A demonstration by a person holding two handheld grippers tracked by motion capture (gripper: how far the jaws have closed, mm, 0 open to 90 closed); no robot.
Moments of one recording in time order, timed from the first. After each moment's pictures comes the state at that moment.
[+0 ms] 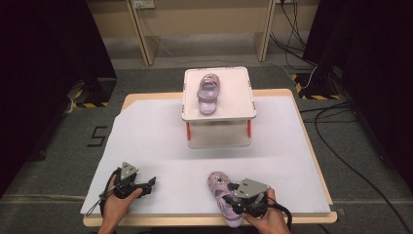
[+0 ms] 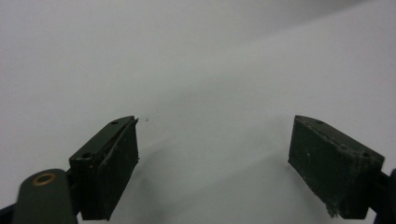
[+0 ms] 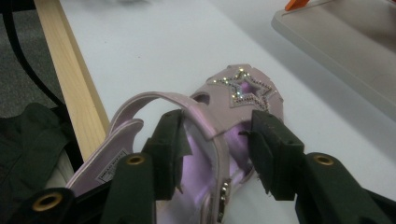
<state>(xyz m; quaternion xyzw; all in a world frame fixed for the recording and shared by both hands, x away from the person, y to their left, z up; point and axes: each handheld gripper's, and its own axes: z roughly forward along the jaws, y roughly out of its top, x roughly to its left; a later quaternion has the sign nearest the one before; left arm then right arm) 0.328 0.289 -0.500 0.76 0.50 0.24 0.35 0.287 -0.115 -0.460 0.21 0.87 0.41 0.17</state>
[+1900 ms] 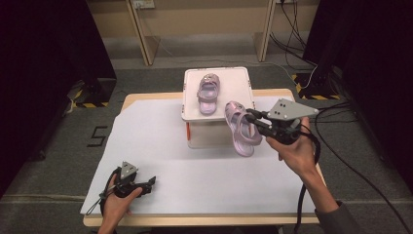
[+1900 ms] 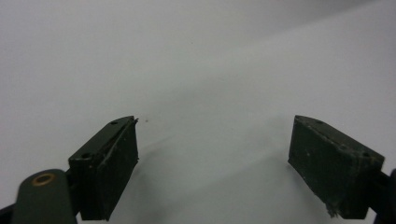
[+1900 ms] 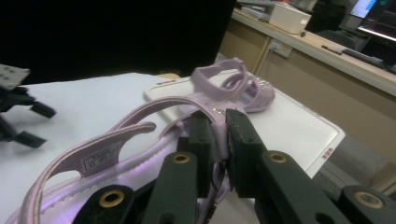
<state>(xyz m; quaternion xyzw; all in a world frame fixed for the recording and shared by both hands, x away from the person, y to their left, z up) 0.331 0.290 -0.500 0.76 0.50 0.24 0.35 0.385 -0.164 -0.282 0.21 0.79 0.50 0.29</state>
